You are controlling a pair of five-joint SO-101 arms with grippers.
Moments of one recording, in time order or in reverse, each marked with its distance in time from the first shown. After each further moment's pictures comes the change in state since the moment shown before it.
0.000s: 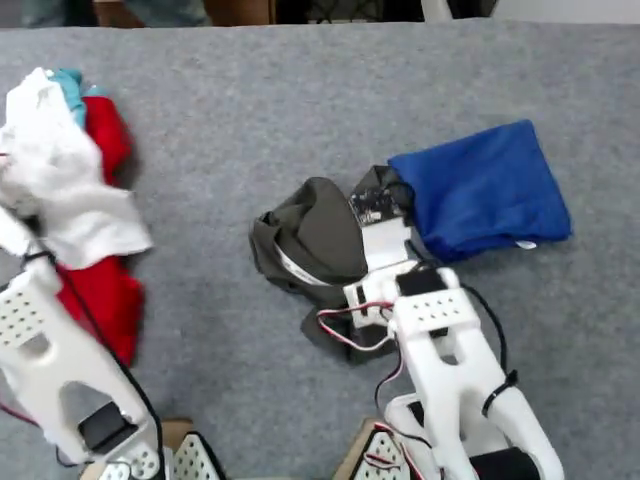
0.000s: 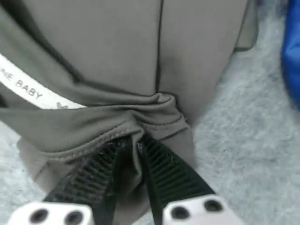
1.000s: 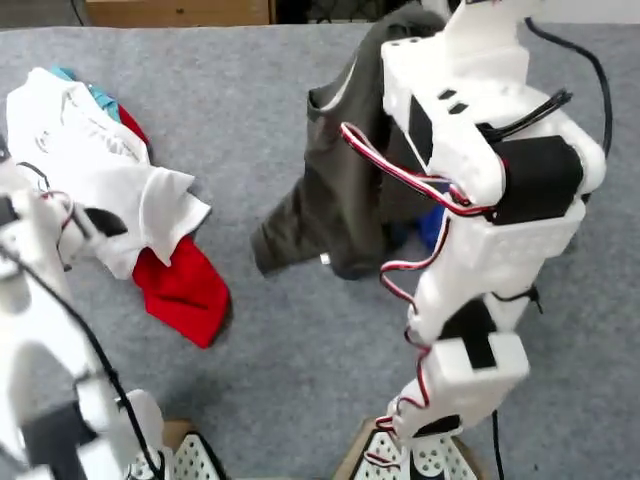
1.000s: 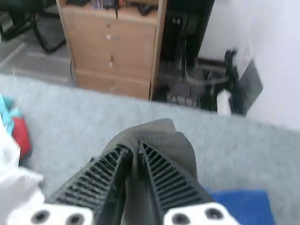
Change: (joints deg) left arm 13.7 -63.7 74.5 -15.5 -1.8; right arm 3.2 41.9 -140.6 51.2 -2.1
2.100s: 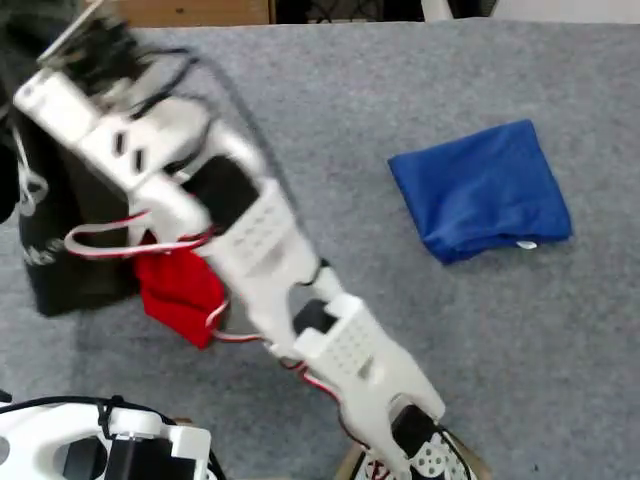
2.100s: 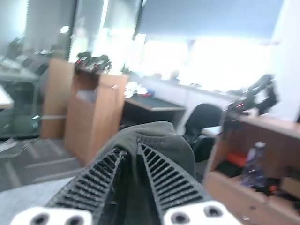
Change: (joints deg) left arm -58.7 -28.7 33.1 -7.5 -28.3; right arm -39.5 34.1 -19.8 -55.7 6.5
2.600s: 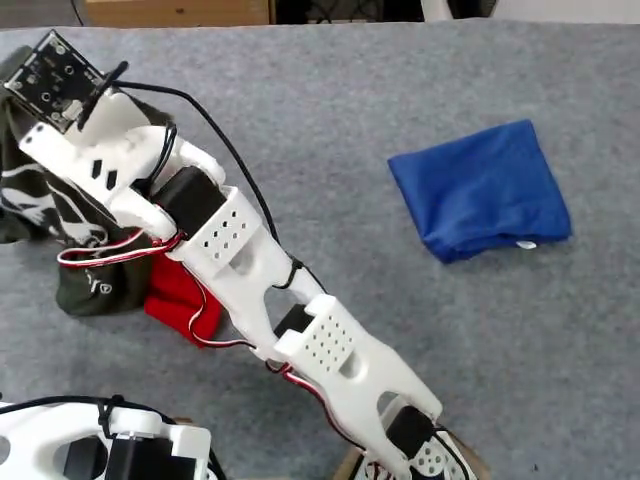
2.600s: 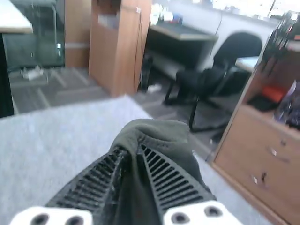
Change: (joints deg) left arm 0.0 0.0 0.0 -2.8 0.0; right arm -4.7 10.7 -0.1 7.6 0.0
